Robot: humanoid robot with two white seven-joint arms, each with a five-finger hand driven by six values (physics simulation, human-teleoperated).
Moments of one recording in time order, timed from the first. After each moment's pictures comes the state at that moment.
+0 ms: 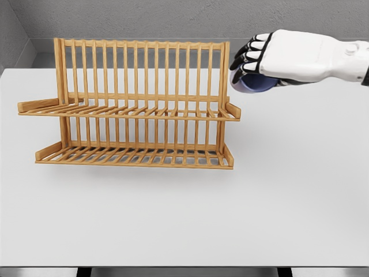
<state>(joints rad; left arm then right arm) -0.02 0.00 -0.16 -0.02 0.13 -0.14 -0.07 -0.86 -0.87 0.55 -1.75 0.30 -0.61 0.61</state>
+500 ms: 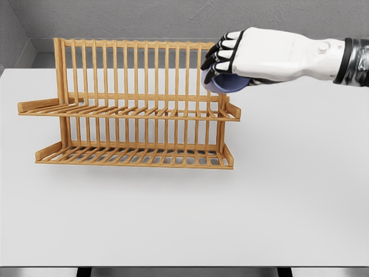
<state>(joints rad) -0.02 0.00 -0.16 -0.02 0.13 -0.14 -0.07 -0.88 -0.76 0.56 -1.75 0.30 -0.61 0.61</state>
